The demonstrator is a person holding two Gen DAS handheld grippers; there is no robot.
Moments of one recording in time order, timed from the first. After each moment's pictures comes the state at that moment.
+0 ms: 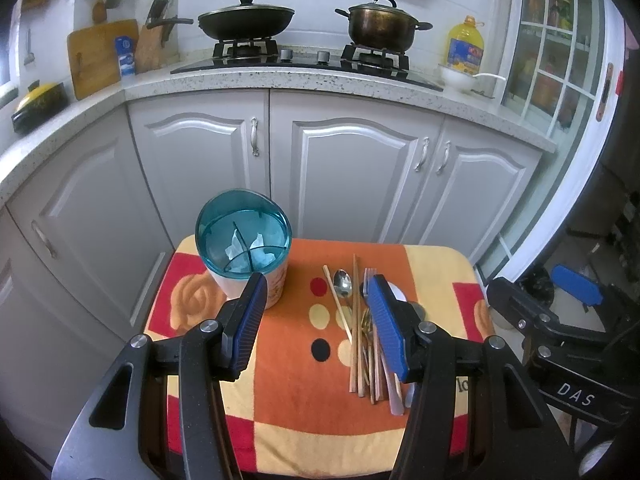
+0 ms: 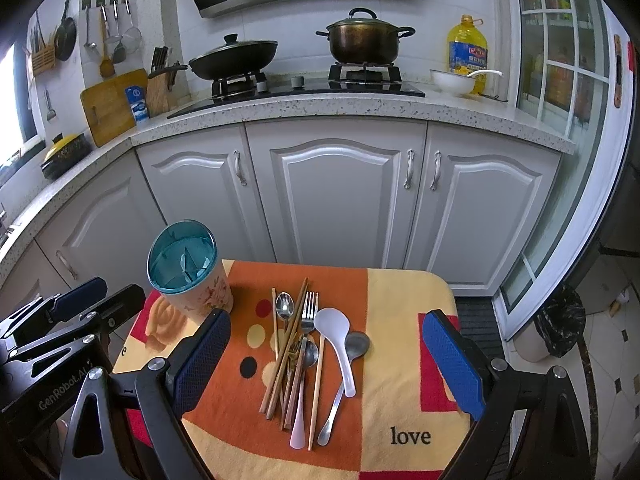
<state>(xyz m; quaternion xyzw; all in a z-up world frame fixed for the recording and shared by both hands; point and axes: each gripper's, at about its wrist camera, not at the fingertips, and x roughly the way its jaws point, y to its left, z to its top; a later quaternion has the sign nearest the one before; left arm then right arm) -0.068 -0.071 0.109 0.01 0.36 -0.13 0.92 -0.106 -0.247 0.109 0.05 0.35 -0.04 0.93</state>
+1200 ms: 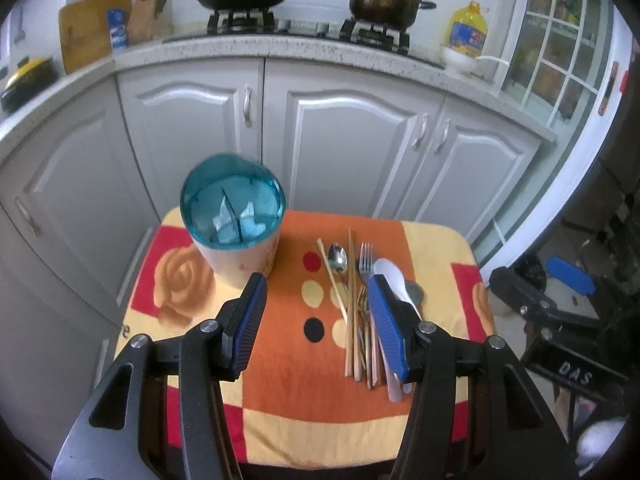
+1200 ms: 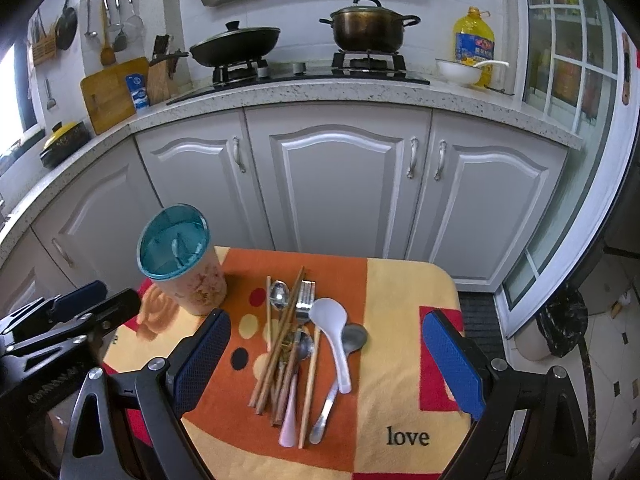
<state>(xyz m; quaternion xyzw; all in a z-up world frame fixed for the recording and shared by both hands) -0.053 -0.068 0.075 -0.01 0.41 -0.15 0.90 -0.096 -0.261 0.083 0.04 0.38 -0.04 0.92</state>
